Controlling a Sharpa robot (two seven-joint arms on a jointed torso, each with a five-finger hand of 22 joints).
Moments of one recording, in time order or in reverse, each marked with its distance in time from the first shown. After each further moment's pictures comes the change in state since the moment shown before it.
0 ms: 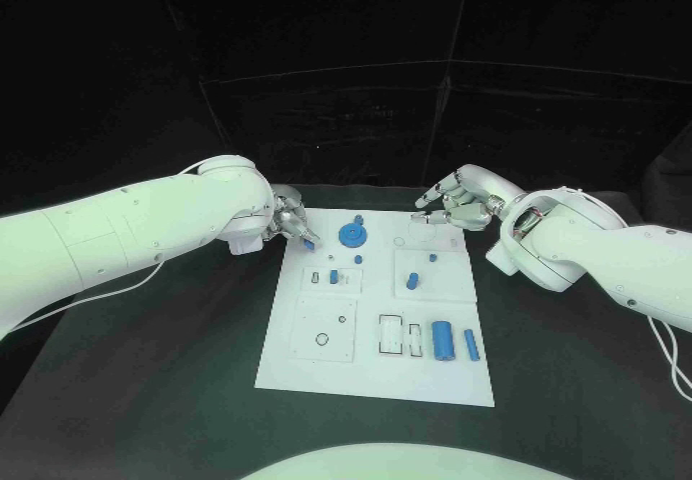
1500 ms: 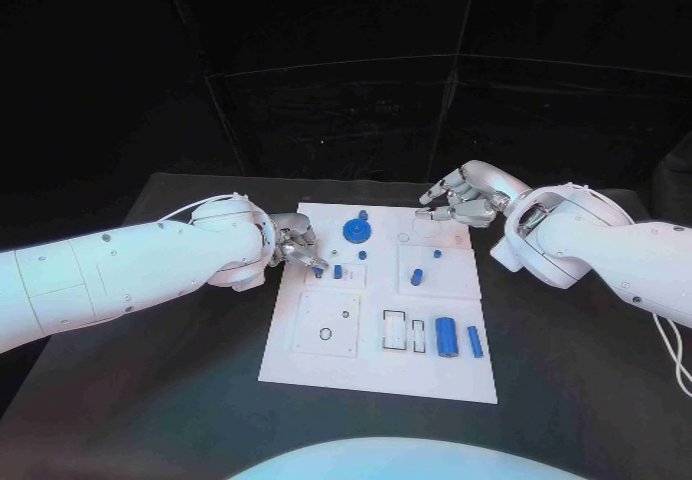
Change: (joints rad) left arm -0.090 -0.136 -0.016 0.253 -0.124 -0.162 0.061; left_hand -0.025 -0.022 0.045 -0.034 0.000 0.002 -0.002 0.009 0.005 0.000 0.000 0.000 -0.004 0.000 0.000 0.000 0.000 0.000 0.000 0.000 0.000 0.004; right arm 0.000 0.000 0.000 -0.005 0.000 0.004 0.000; right_hand 0.000 0.000 -0.007 0.001 0.000 0.000 0.000 0.000 0.000 0.000 0.000 0.000 0.000 0.000 0.000 0.000 0.000 0.000 0.000 0.000 0.000 0.000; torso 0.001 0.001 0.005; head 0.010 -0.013
